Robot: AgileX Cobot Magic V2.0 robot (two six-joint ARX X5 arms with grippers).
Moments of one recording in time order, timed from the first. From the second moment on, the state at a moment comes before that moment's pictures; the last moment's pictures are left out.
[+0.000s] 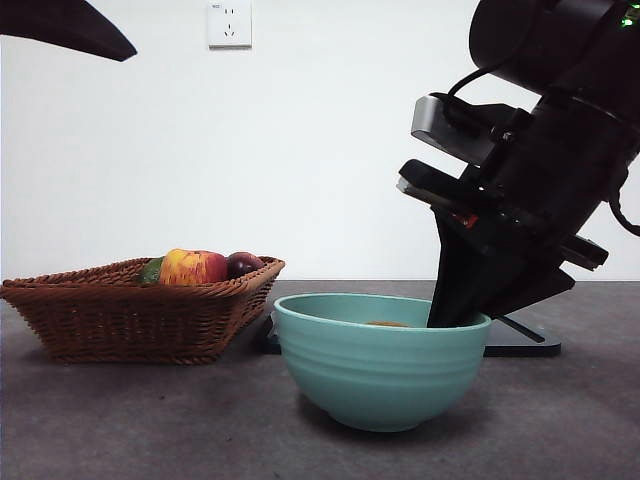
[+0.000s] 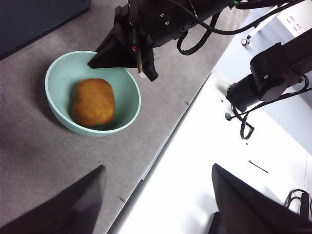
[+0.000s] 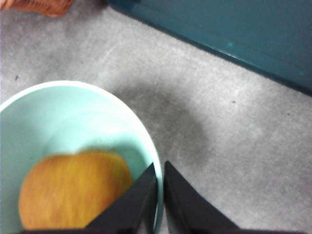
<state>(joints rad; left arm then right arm) -0.63 0.91 0.90 -0.77 0.61 -0.06 0.61 1.39 0.69 -0.23 -0.21 0.27</state>
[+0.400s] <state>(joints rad) -0.63 0.91 0.90 -0.77 0.61 -0.06 0.58 1.34 0.80 -0.33 -0.21 0.27</state>
